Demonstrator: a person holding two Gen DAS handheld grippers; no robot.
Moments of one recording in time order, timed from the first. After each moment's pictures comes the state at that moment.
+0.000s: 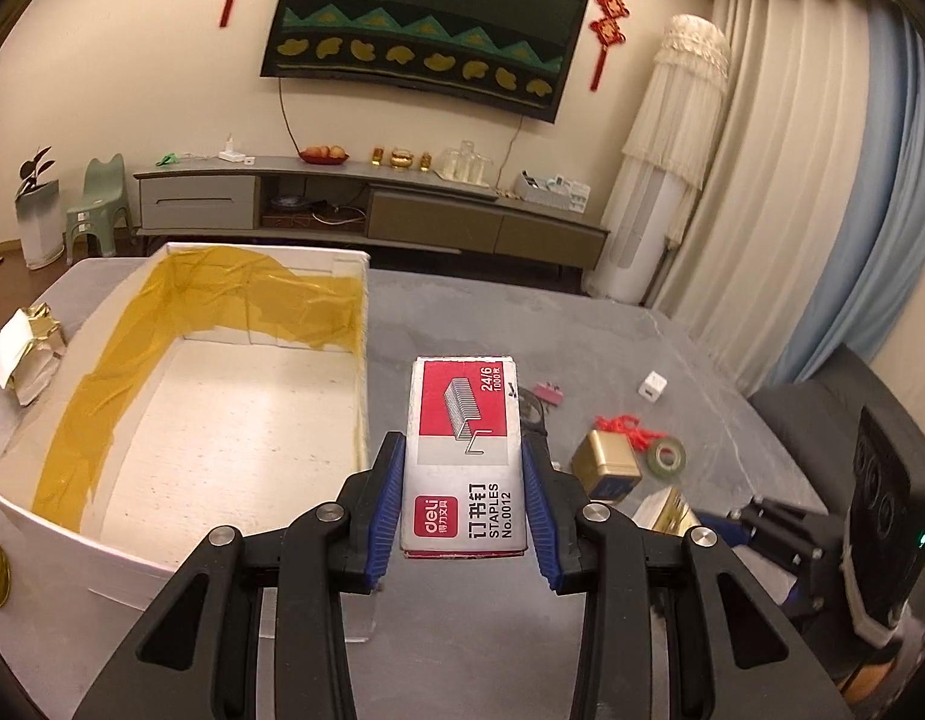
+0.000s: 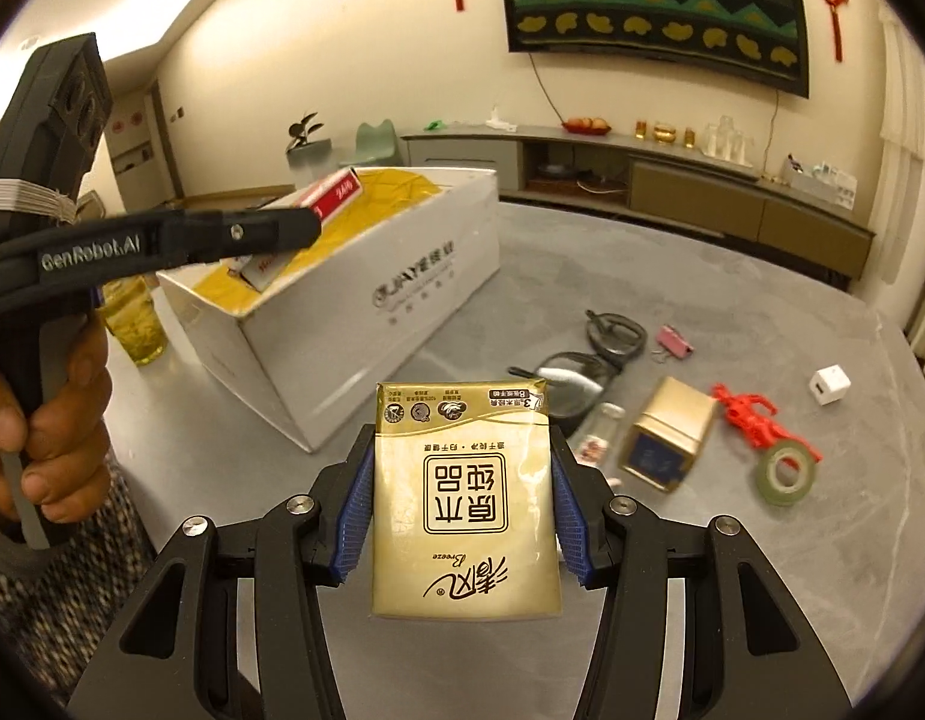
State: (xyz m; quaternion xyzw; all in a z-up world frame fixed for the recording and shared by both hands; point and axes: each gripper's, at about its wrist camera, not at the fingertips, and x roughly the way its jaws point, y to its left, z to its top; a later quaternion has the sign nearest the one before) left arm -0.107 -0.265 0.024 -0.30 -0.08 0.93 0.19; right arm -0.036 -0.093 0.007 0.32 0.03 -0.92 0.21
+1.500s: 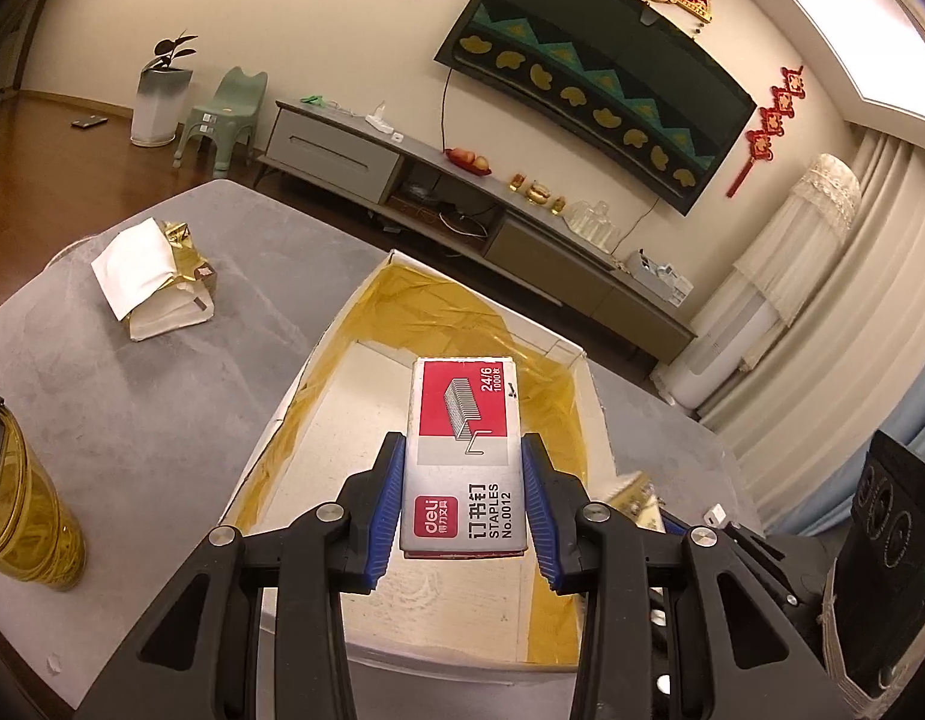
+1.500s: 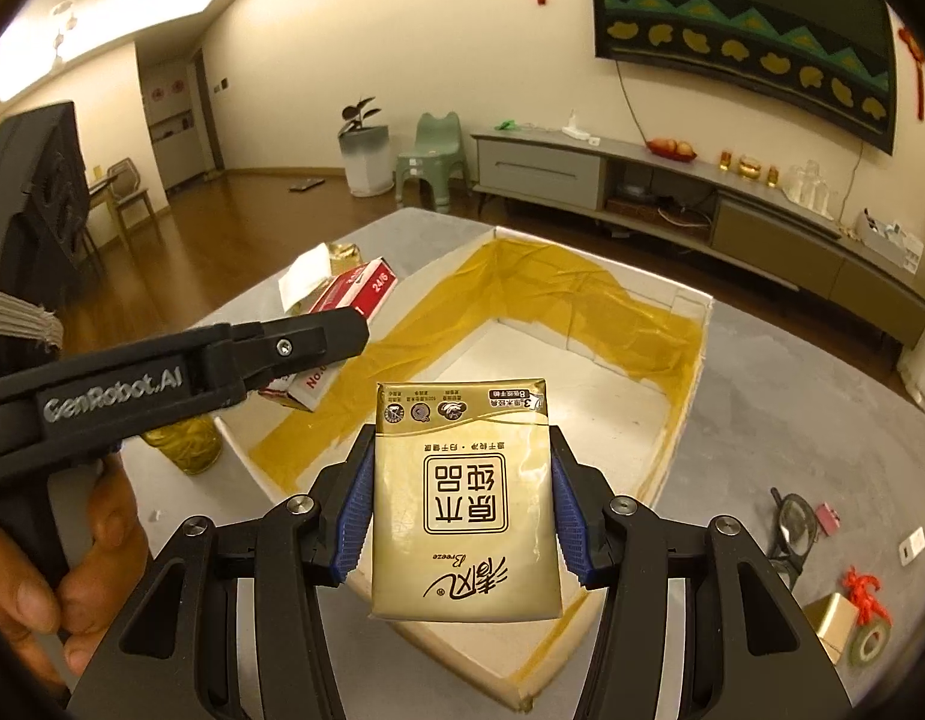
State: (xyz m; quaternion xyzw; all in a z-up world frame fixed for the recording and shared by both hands) left arm -0.147 -0.429 0.030 -0.32 -0.23 0.92 0.07; right arm -0.129 -0.291 0.059 0.34 0.07 -0.90 0.26
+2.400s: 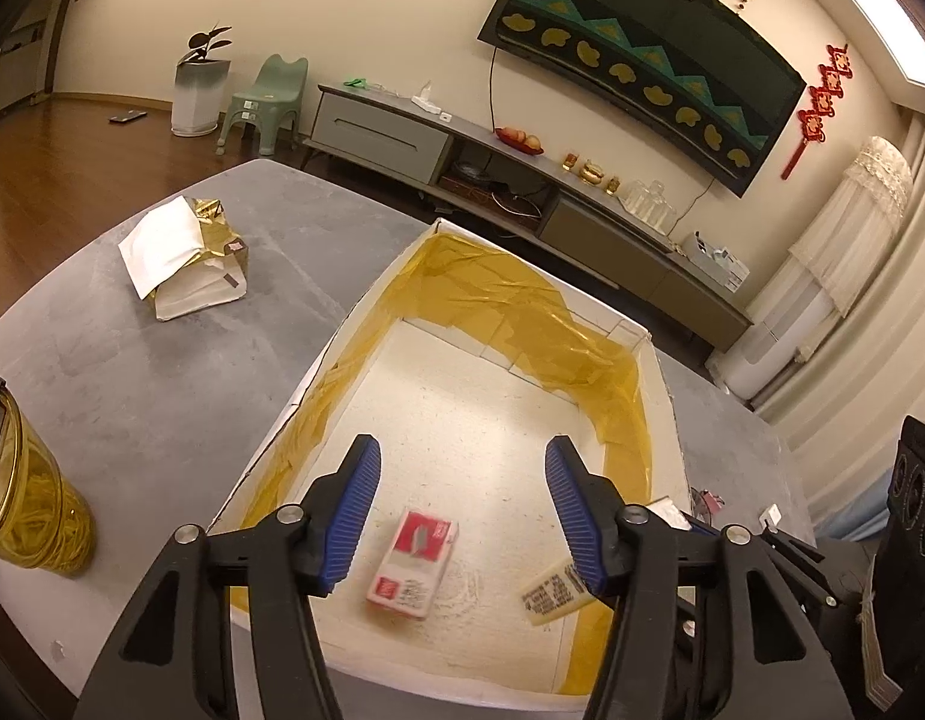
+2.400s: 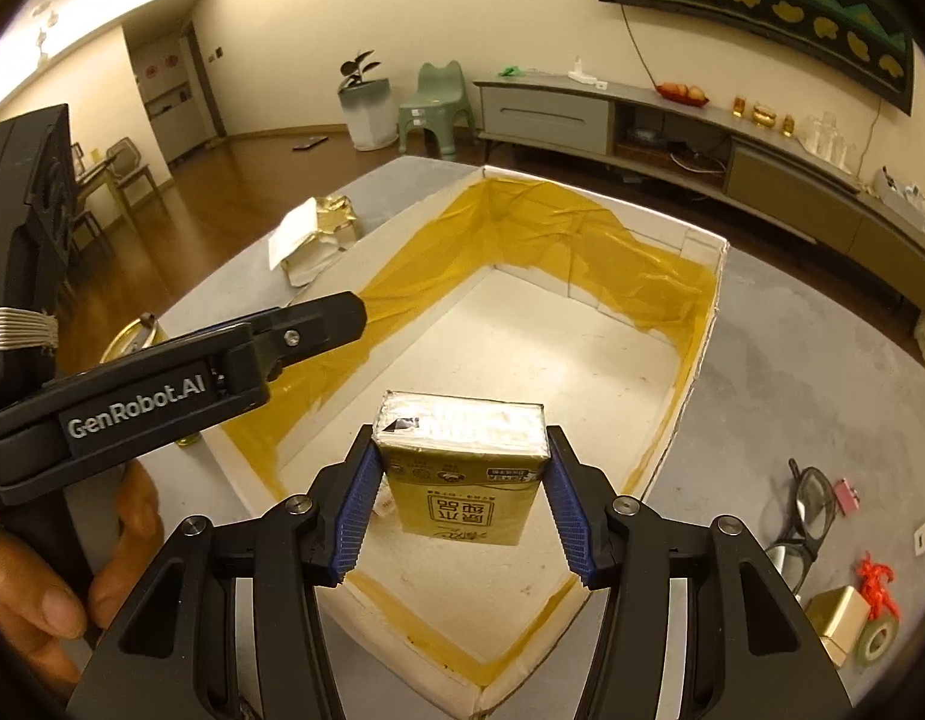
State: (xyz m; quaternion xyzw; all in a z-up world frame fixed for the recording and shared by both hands) left arm -0.169 -0.421 0.007 -0.35 -0.21 0.91 0.01; right arm -0.153 -0.278 0.044 0.40 0.06 -0.87 0.27
